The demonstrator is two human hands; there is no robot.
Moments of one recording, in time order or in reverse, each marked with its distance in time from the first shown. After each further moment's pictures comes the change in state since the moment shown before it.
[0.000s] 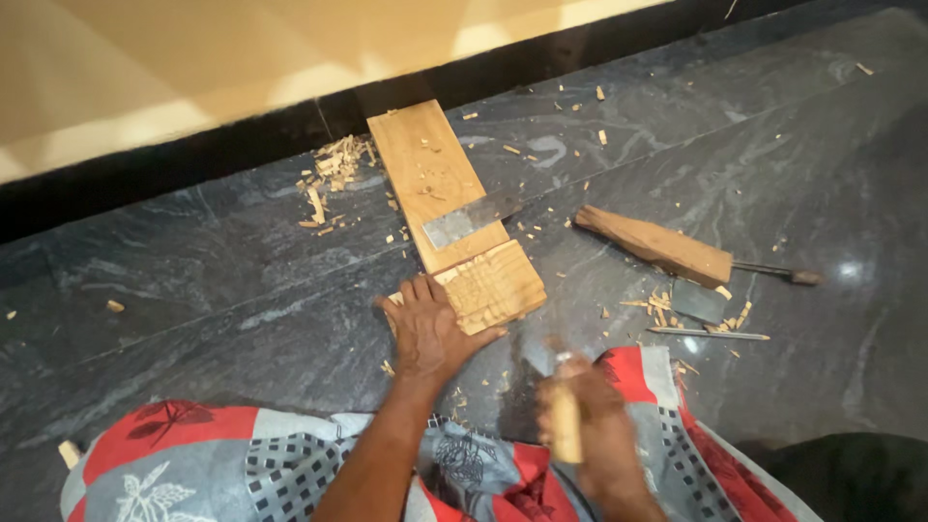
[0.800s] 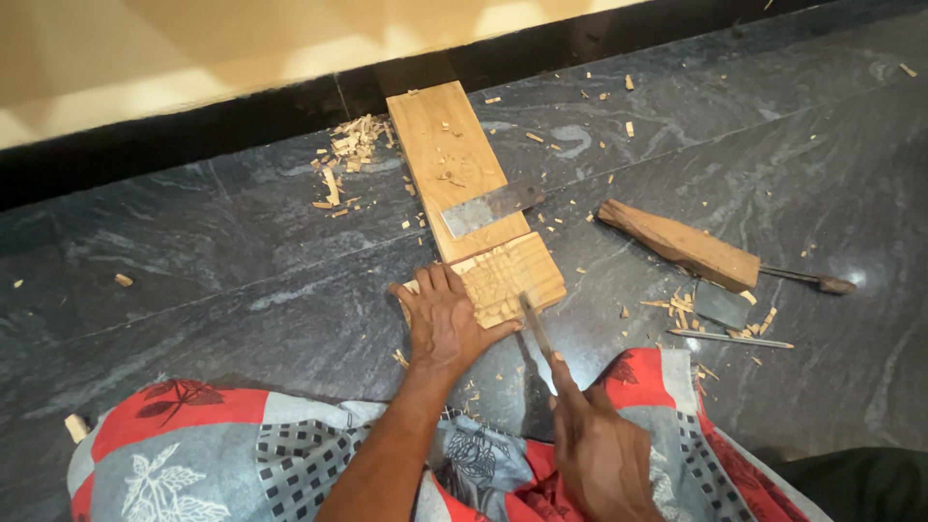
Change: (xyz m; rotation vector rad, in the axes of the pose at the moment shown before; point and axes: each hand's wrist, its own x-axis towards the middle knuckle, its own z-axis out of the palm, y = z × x) left_hand 0.001 -0.005 0.007 -0.026 0.017 0.018; right_hand -0.024 0.006 0.021 -1.850 0.183 -0.453
